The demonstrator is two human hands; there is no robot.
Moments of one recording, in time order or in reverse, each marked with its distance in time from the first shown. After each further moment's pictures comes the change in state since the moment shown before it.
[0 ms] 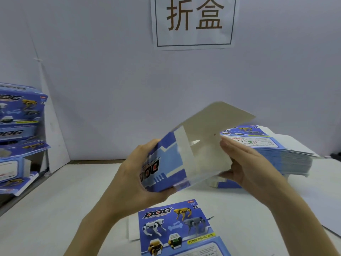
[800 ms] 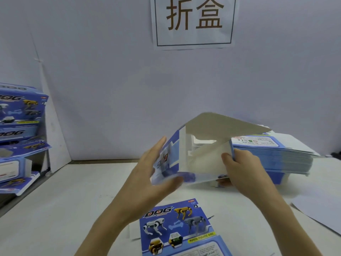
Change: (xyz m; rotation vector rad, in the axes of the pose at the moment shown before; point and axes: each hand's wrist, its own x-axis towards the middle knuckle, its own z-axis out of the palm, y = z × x) left_hand 0.002 0.012 0.016 -0.214 -0.092 -0.309; right_hand -0.005 -0.003 0.020 -0.928 0.462 0.098
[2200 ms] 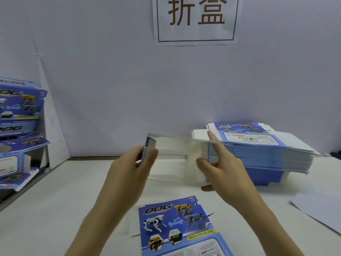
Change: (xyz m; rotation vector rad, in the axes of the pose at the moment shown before) left_hand 0.001 0.004 -0.013 0.304 0.308 -0.124; right_hand -0.018 -0.010 0.028 0.249 -0.130 -0.164
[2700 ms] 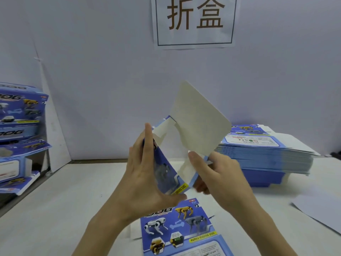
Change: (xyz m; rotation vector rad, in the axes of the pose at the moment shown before) left_hand 0.002 -0.014 0.011 0.100 -0.145 0.421; right_hand -0.008 -0.009 0.005 -0.063 0.002 -0.062
